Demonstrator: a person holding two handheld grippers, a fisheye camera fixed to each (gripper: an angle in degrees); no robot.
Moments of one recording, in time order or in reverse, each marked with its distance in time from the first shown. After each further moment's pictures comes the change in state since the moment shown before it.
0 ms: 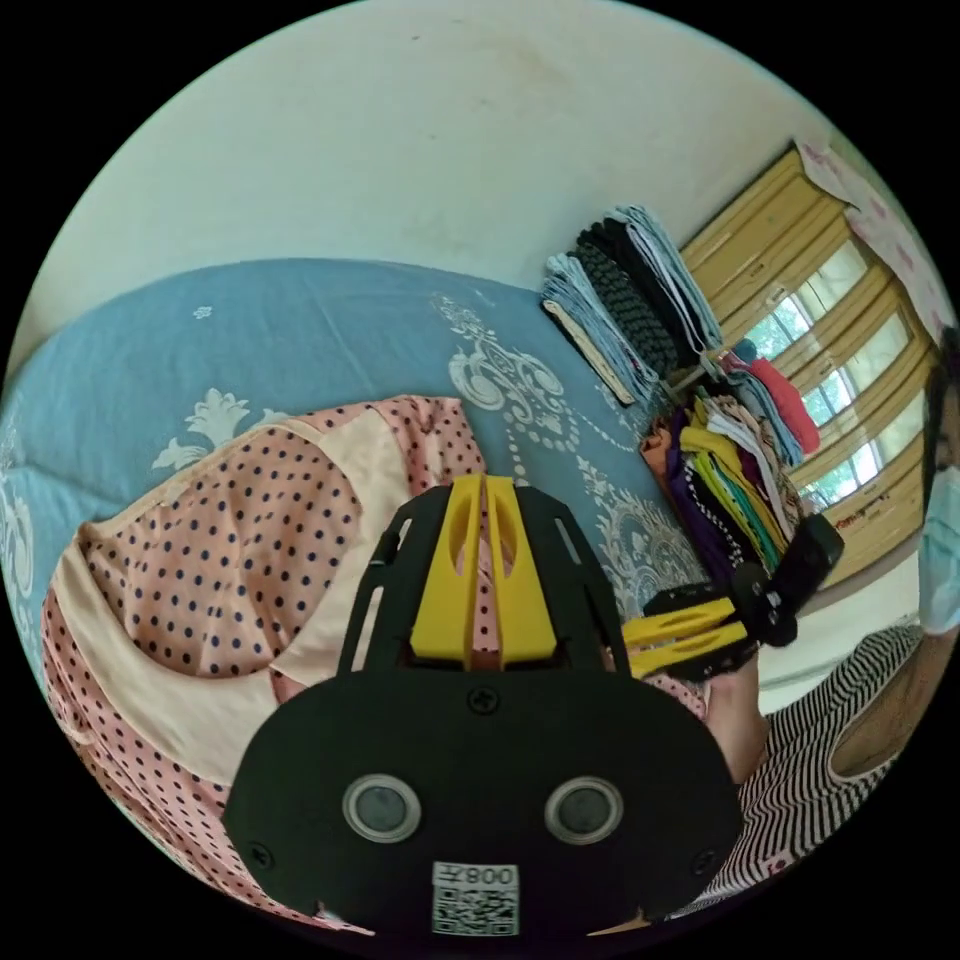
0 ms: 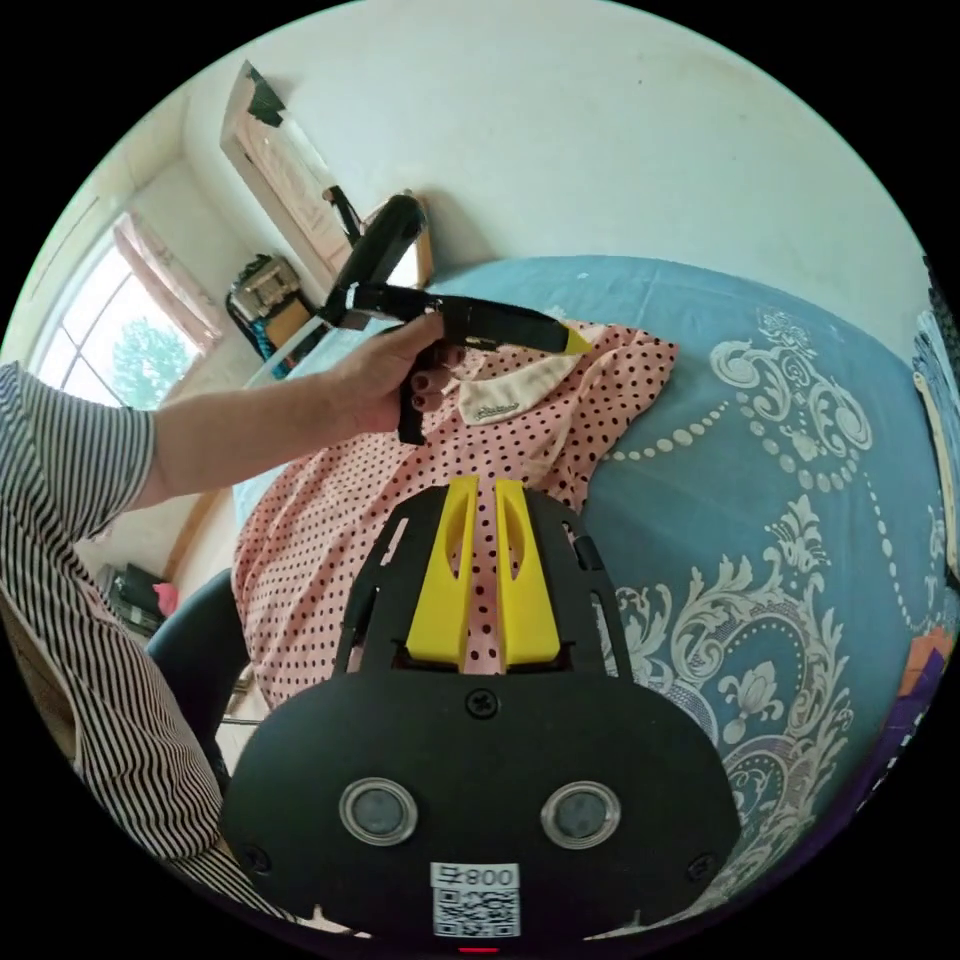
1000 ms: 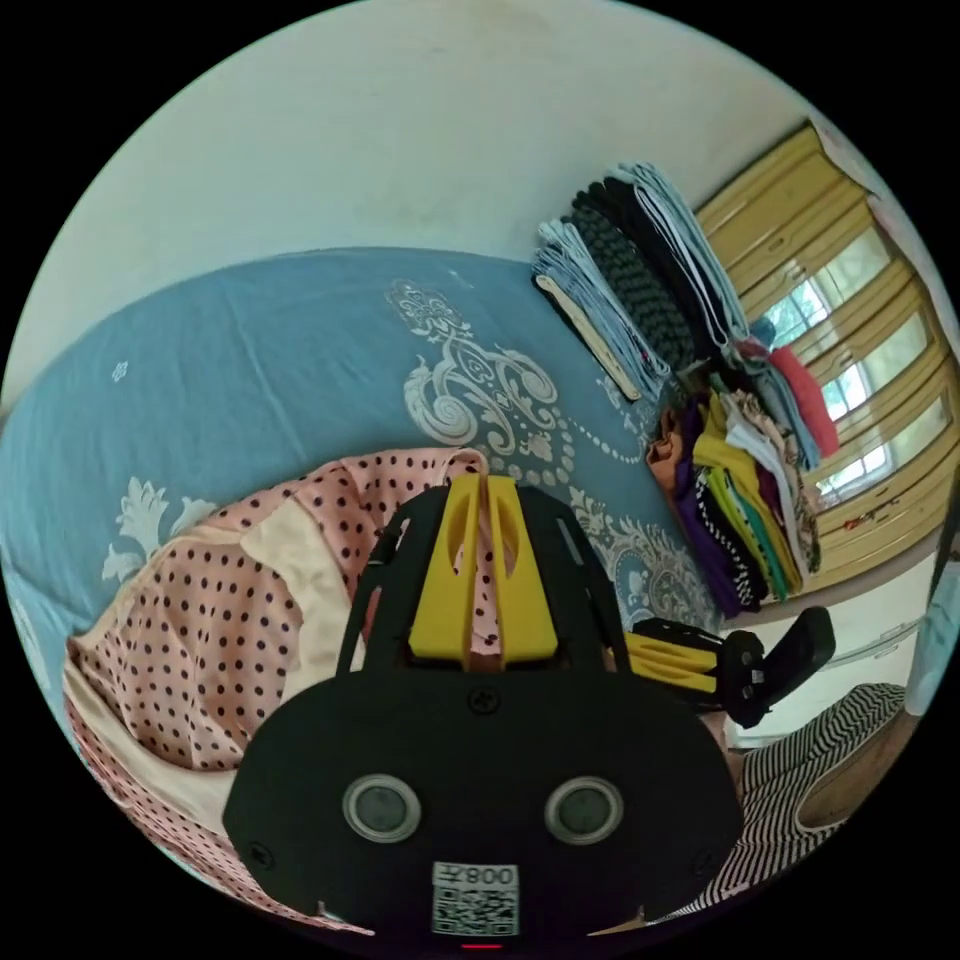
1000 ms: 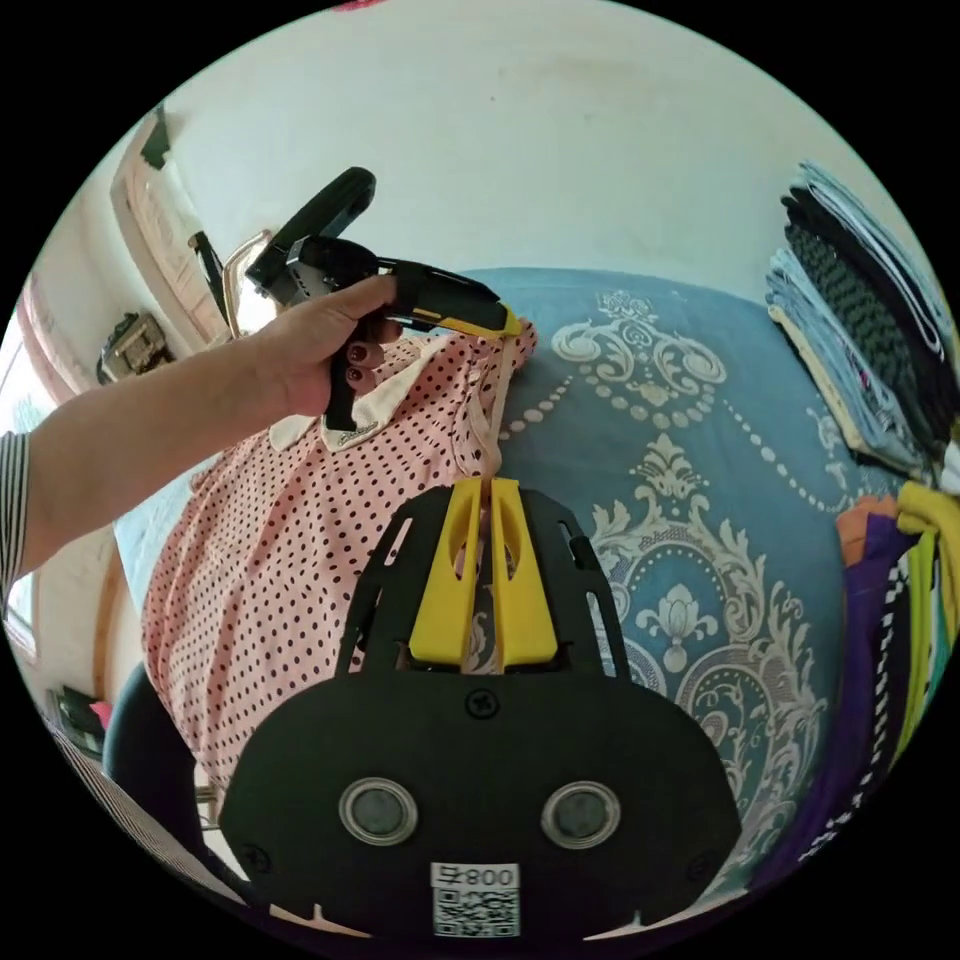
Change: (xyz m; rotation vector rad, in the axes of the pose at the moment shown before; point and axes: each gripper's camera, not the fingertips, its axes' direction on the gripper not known) left arm 0.008 -0.028 -0.025 -0.068 -0.029 -0.071; right arm -0.031 0.080 -0.047 0.086 0.395 0.201
